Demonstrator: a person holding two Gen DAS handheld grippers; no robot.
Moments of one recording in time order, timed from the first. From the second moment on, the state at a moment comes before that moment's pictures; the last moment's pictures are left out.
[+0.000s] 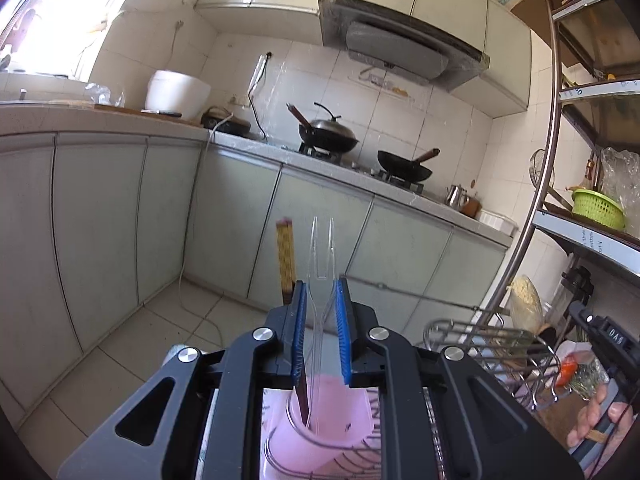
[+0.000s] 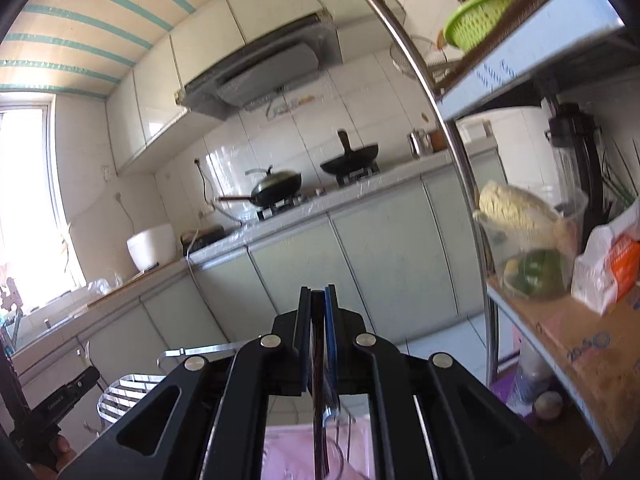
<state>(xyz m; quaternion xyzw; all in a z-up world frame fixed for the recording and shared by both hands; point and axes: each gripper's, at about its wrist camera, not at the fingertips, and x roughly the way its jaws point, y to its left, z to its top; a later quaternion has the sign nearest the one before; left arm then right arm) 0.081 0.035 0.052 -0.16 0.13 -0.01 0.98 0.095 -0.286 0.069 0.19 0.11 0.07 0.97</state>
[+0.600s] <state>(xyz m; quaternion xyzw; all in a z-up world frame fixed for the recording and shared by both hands) 0.077 0.044 0.016 -0.20 0.20 -0.02 0.96 0.088 -0.269 0.023 0.20 0.19 0.10 0.95</state>
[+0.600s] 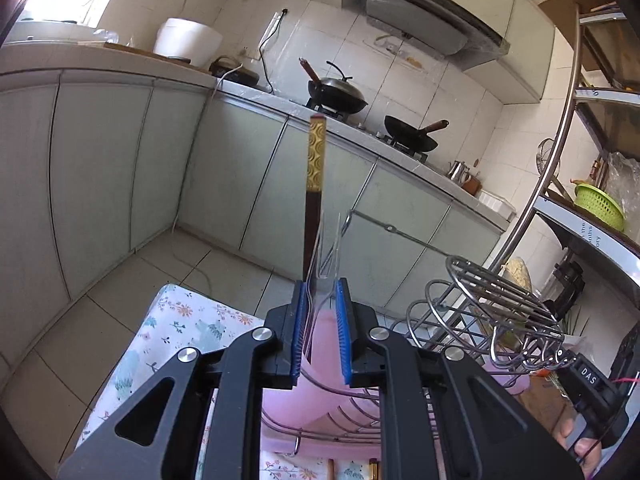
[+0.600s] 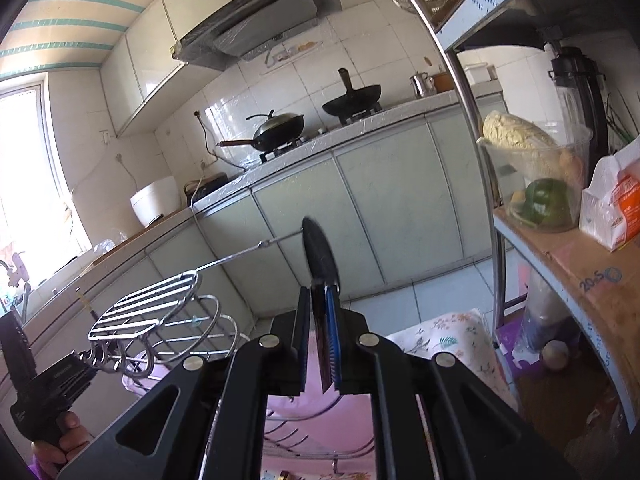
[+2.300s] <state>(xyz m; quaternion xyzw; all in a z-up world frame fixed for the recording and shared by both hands) -0.006 0.004 -0.042 -0.12 0.35 -0.05 0.93 0.014 -0.220 -0.070 0.16 0.40 0.18 0.88</state>
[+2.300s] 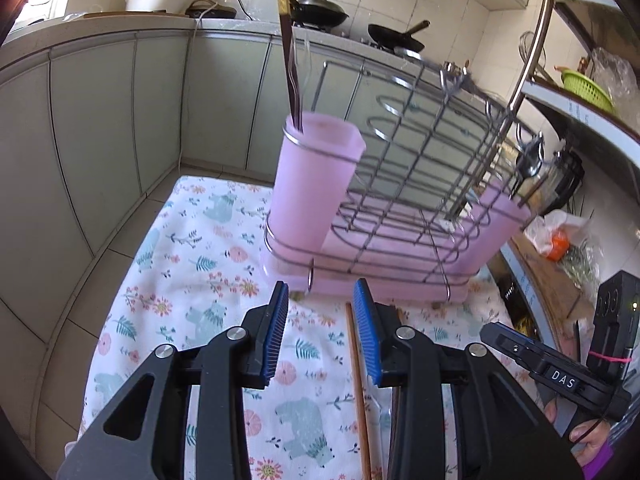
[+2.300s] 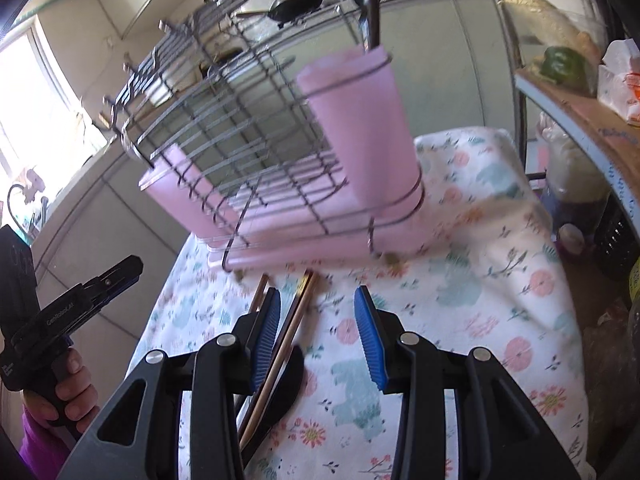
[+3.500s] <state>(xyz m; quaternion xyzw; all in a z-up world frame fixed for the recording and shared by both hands) 0.005 -0.018 -0.079 -0.09 0.42 -0.10 0.90 0.027 -0.228 -0.102 0.20 0.46 0.17 0.85</state>
